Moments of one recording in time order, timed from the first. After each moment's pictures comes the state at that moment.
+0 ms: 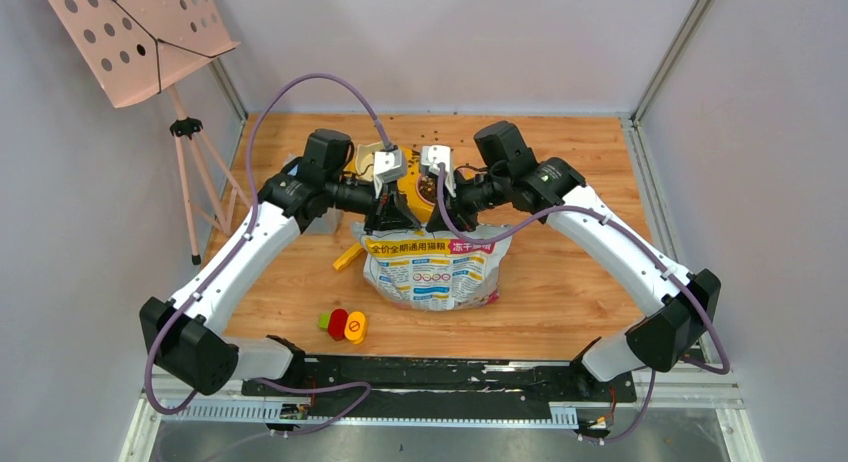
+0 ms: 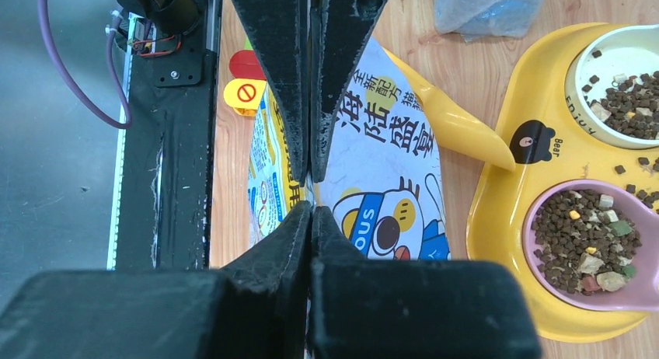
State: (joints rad) left arm -0.47 1.30 1.27 -0.64 1.04 0.38; right arm 0.68 1.49 1.53 -0.77 -0.75 -0.46
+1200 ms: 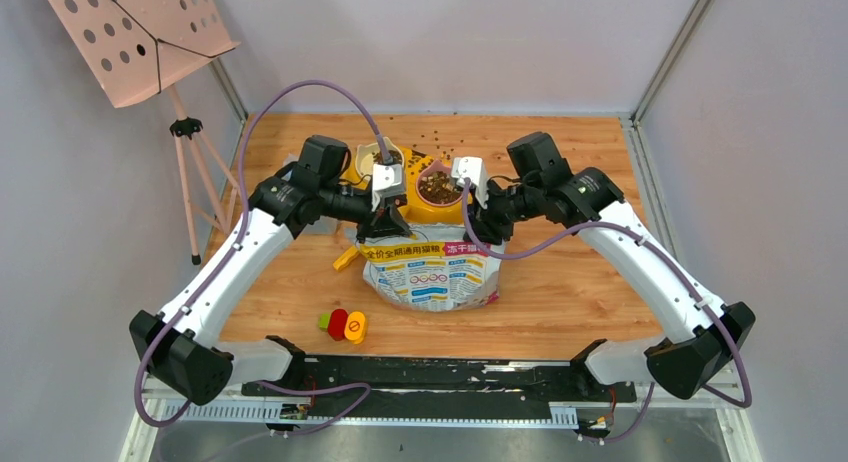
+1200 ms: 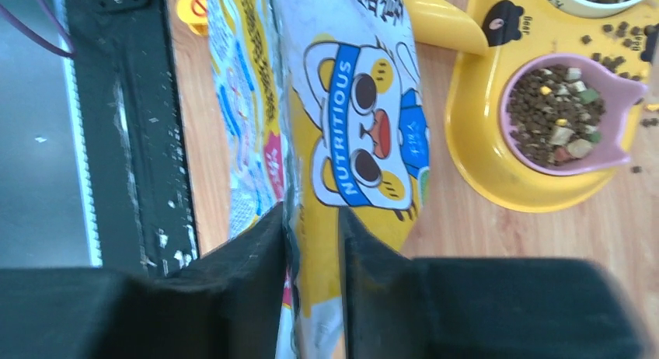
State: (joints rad) left arm -0.48 1.26 1.30 -0.80 0.92 0.55; right arm 0.61 1.33 1.46 -0.96 -0.62 -0.55
